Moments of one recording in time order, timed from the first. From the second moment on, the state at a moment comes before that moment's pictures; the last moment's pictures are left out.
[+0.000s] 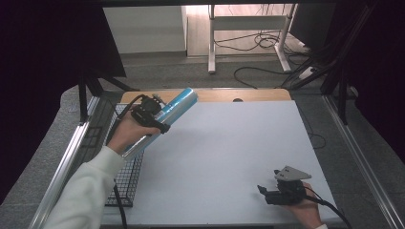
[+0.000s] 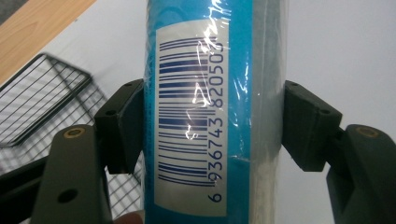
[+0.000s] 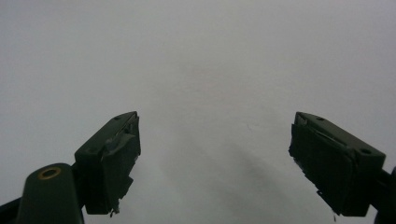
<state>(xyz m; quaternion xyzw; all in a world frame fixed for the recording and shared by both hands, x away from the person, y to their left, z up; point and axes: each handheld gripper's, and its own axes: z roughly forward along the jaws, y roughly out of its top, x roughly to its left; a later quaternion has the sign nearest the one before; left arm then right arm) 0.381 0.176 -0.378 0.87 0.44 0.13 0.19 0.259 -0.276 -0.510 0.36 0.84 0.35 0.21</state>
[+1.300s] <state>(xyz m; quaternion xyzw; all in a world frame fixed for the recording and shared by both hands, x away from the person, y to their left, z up) 0.349 0.300 -0.455 0.75 0.64 0.09 0.16 0.262 -0.274 -0.509 0.36 0.84 0.35 0.20</state>
